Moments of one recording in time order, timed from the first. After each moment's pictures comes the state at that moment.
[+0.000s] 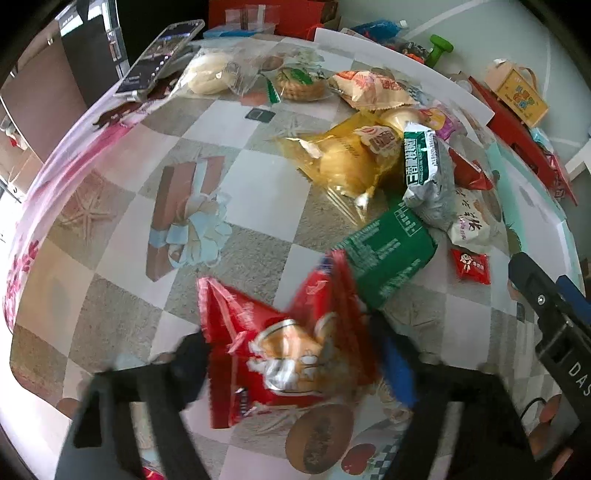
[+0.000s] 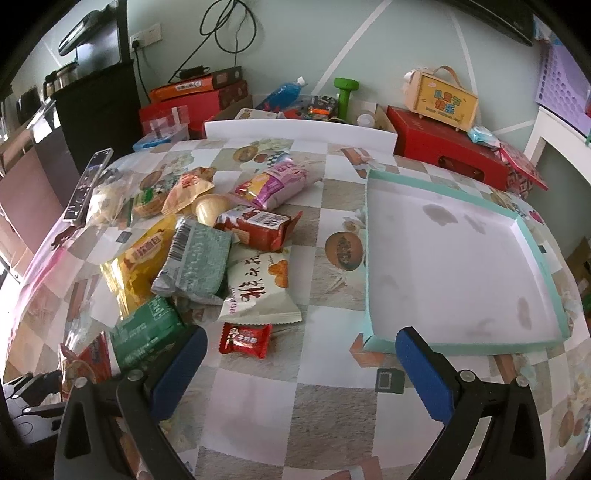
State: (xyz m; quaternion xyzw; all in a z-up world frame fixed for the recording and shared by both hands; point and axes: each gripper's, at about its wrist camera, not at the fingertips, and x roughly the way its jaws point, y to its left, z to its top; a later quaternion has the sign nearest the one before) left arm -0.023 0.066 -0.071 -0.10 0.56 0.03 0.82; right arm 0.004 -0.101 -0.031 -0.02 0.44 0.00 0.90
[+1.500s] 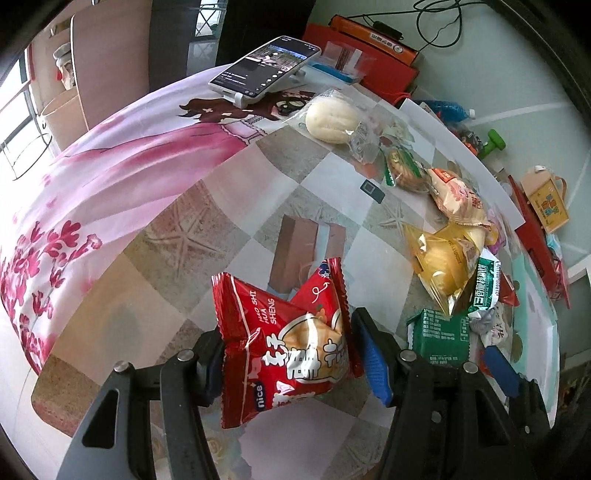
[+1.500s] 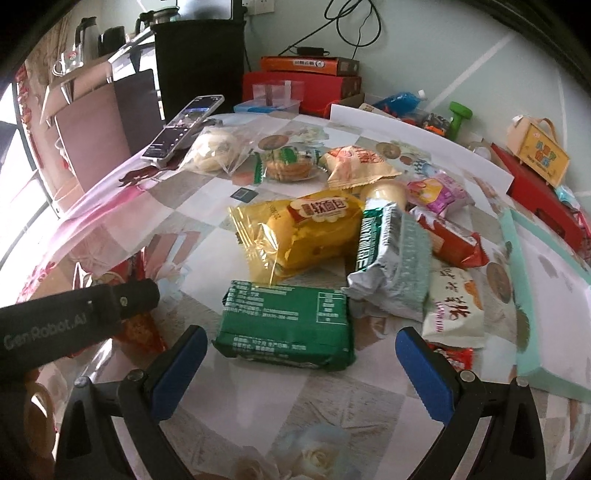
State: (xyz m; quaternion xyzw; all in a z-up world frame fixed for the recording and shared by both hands) left arm -0.004 0.174 -0.075 -0.23 0.49 0.09 0.84; right arm 0.008 0.025 -0.072 -0.08 0.43 0.14 0.89
